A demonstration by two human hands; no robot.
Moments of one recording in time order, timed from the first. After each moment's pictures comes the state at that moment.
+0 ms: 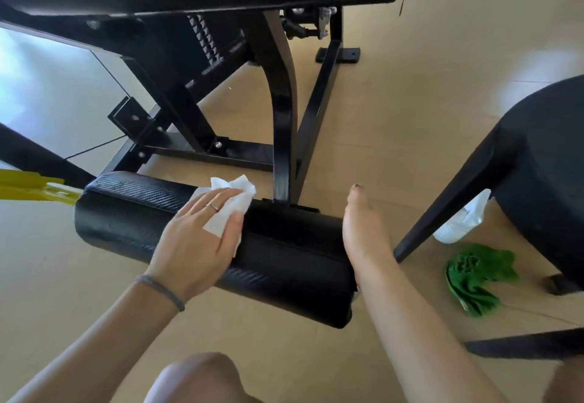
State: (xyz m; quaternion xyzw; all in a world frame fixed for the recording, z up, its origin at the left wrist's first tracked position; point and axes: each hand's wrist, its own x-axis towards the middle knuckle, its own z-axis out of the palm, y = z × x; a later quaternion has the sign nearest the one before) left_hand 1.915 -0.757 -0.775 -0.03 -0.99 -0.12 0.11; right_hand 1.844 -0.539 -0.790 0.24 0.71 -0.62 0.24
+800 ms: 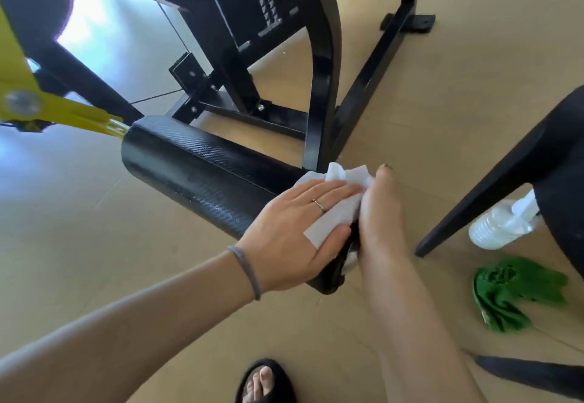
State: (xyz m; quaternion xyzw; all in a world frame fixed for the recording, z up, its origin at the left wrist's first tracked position) left_hand 1.921 -0.636 -0.782 -0.15 -0.98 -0.14 0.05; right_hand 1.845 -0.530 -0.815 0.21 0.61 -0.71 0.29
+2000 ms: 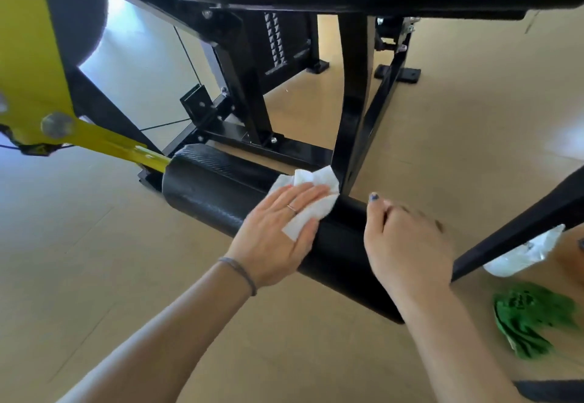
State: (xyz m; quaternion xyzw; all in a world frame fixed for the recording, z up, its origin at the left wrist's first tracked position) left_hand 1.943 -0.774 -0.794 -0.08 -0.98 -0.15 0.12; right_hand 1.890 -0.583 -0.792 -0.05 0.98 -0.20 -0.04
